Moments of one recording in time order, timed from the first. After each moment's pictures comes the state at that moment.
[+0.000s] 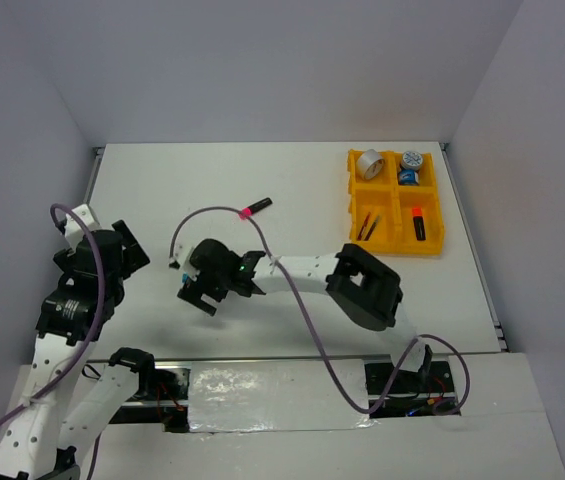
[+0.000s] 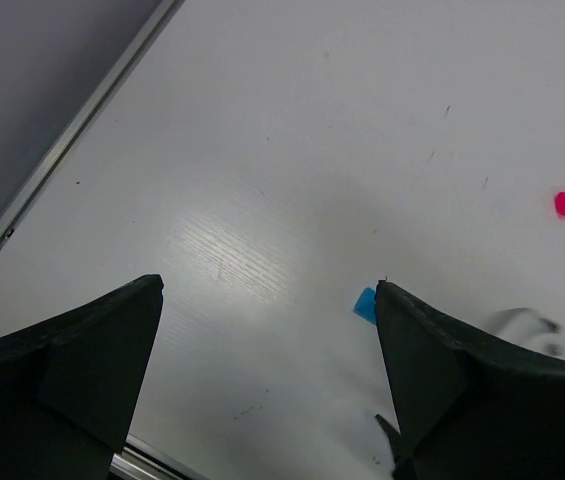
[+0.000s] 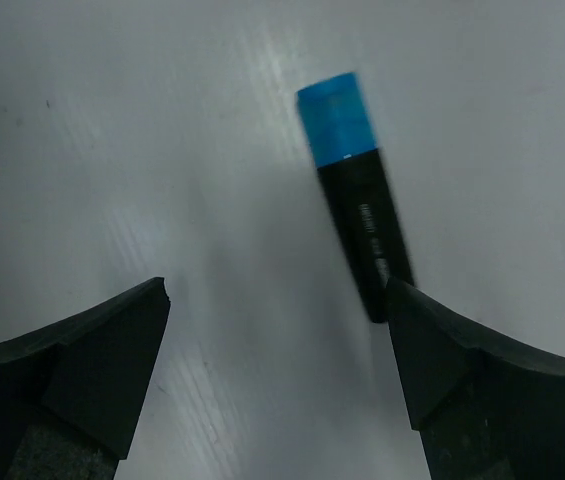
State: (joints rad) left arm -0.20 0.67 0.92 -0.88 -0.59 -0.53; right arm 1.11 2.04 1.48 -0.17 -0.03 -0.07
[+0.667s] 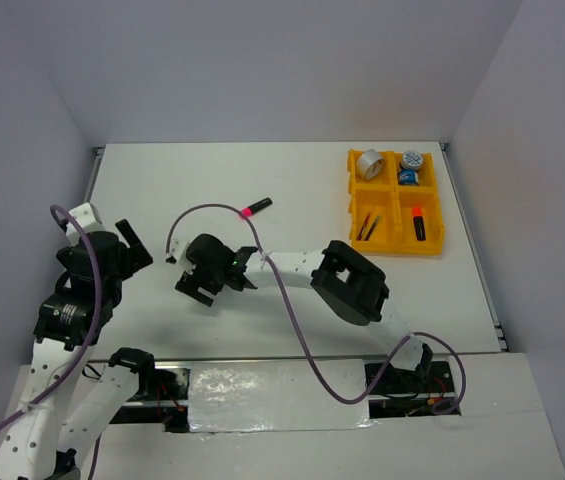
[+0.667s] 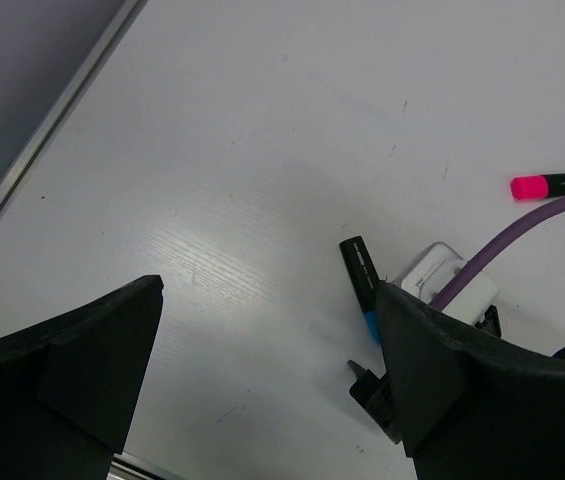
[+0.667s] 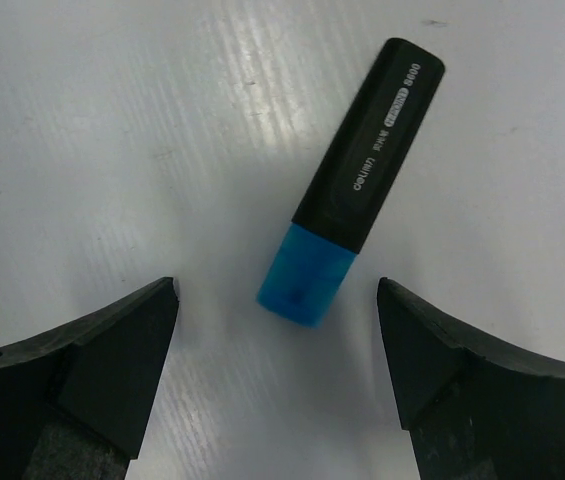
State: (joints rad) left arm -0.20 0.64 0.92 -0.85 -0.51 -0.50; right arm 1.10 2.21 1.59 -0.17 -0.04 -0.14
